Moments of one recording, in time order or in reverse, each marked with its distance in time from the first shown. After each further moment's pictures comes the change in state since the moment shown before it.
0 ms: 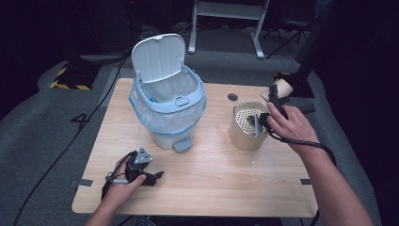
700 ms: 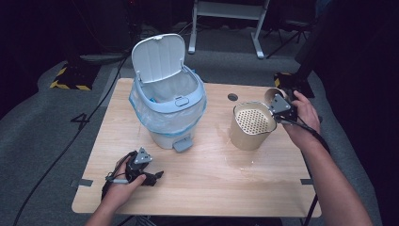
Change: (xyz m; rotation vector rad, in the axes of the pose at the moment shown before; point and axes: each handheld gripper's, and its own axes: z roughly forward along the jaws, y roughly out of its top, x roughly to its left) left arm 0.000 0.000 0.000 0.000 0.000 0.000; right arm 0.000 -0.051 0.016 -0.243 0.424 0.913
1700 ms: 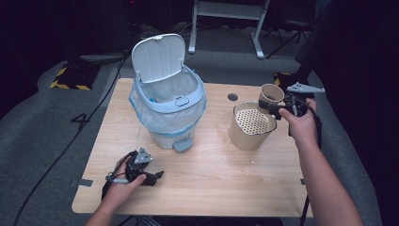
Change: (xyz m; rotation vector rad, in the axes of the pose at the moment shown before) left arm 0.000 0.000 0.000 0.001 0.001 0.006; right arm -0.010 -0.020 0.016 -0.326 0.520 1.087
